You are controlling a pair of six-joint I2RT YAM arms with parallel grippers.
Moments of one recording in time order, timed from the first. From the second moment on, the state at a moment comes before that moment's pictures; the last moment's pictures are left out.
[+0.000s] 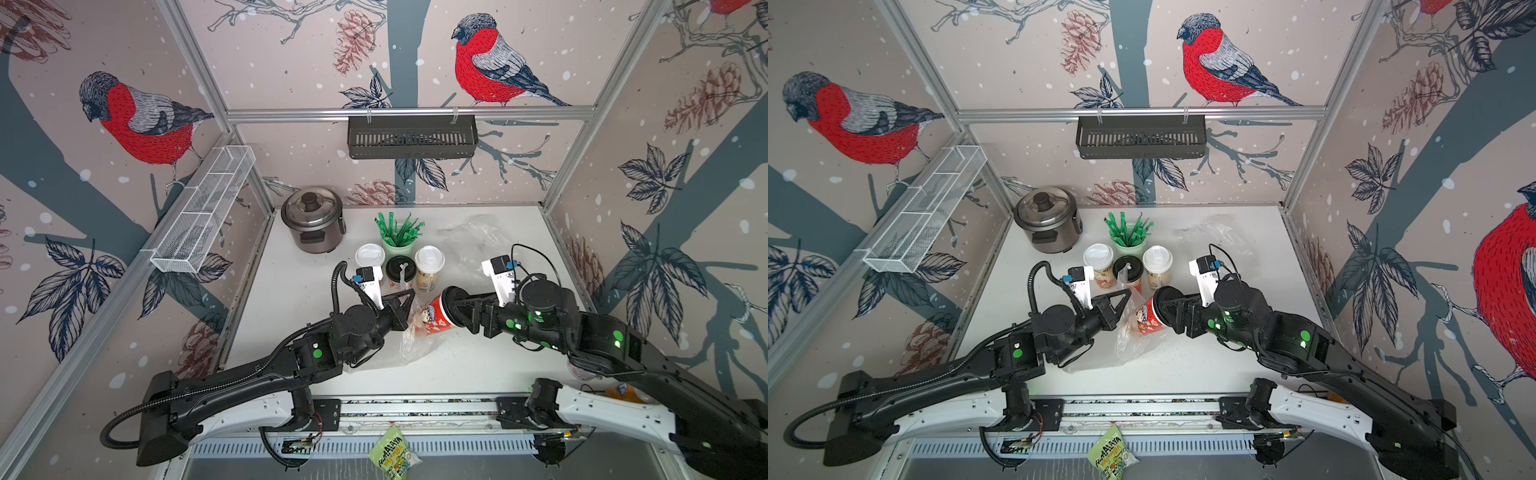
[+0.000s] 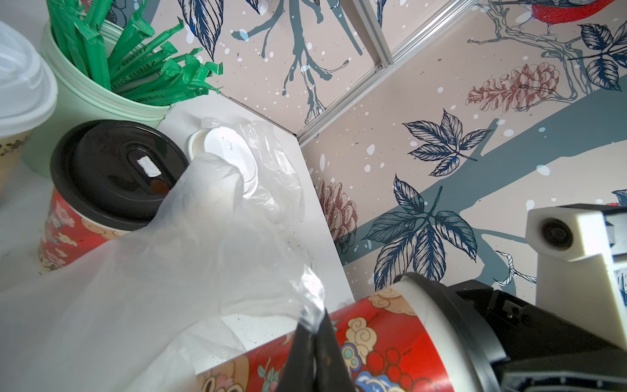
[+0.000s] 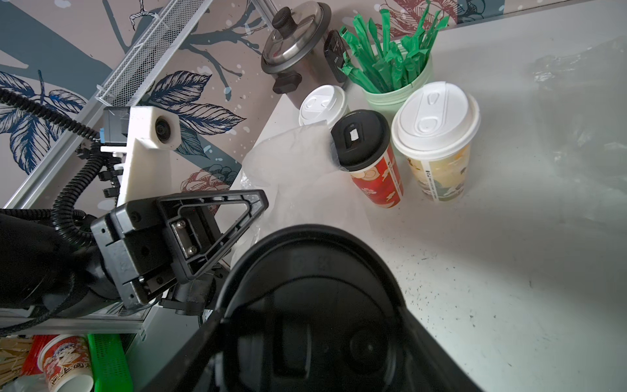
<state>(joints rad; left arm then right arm) -1.17 0.90 0.69 0.04 -0.38 -0.95 1.06 0.79 1.07 -0.74 0.08 0.68</state>
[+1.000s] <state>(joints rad) -1.17 0.93 0.72 0.06 -0.36 -0.91 1.06 0.79 1.07 -0.71 0.08 0.68</state>
